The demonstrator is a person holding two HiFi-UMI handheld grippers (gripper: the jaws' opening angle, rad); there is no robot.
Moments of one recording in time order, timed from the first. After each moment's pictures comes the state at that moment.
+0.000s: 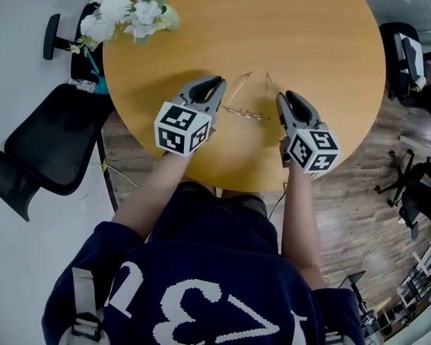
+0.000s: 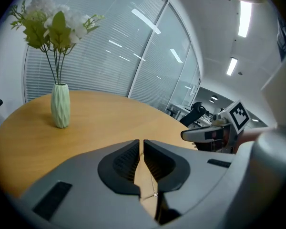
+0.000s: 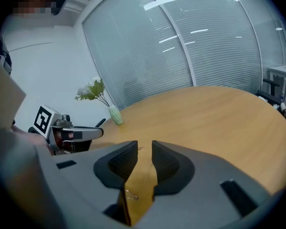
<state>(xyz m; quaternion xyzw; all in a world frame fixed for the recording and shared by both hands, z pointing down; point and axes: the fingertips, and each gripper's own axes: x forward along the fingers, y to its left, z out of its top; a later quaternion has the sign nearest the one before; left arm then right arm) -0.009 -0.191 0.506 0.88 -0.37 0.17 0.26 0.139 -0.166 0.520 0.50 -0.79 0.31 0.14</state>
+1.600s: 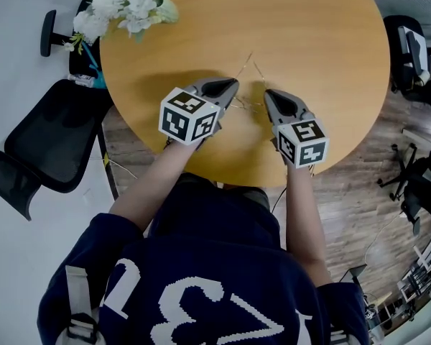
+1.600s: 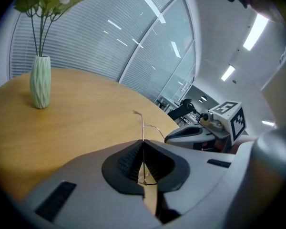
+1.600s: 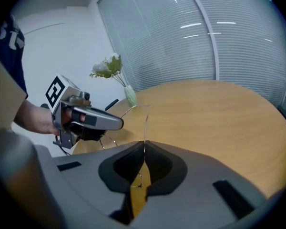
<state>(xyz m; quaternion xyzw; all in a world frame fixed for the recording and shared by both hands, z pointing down) 0.023 -0.173 0.524 0.88 -0.28 0.20 0.34 0.093 -0.150 0.537 0.41 -0.83 0.29 0.25</state>
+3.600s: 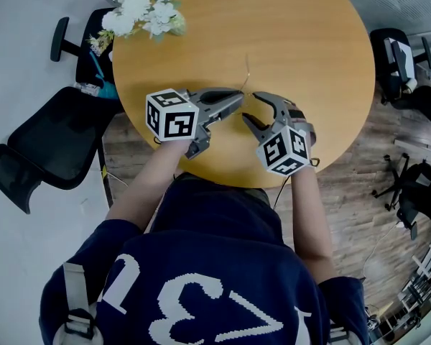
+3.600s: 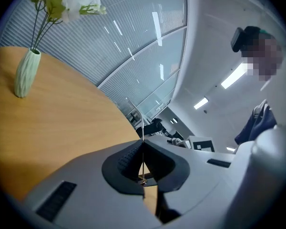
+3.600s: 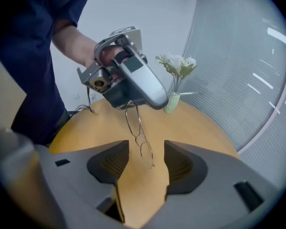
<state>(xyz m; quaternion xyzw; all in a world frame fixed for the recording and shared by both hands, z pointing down) 0.024 -0.143 0.431 0.90 -0.15 0.04 0.42 0.035 -0.116 0.495 0.23 -0.88 -0.05 0.42</state>
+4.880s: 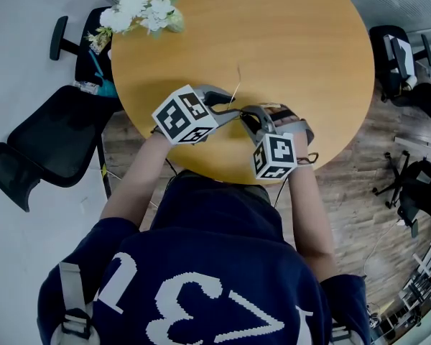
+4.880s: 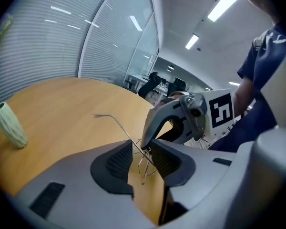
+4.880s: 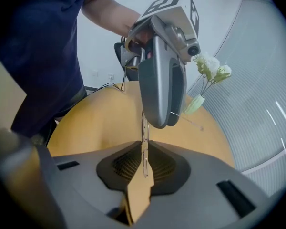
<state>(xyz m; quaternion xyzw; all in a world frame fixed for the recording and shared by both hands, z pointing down) 0.025 -0.103 0.478 0.91 -0.07 0.33 0.22 0.025 -0.082 0.519 0.12 -0.84 -0.14 0.51</state>
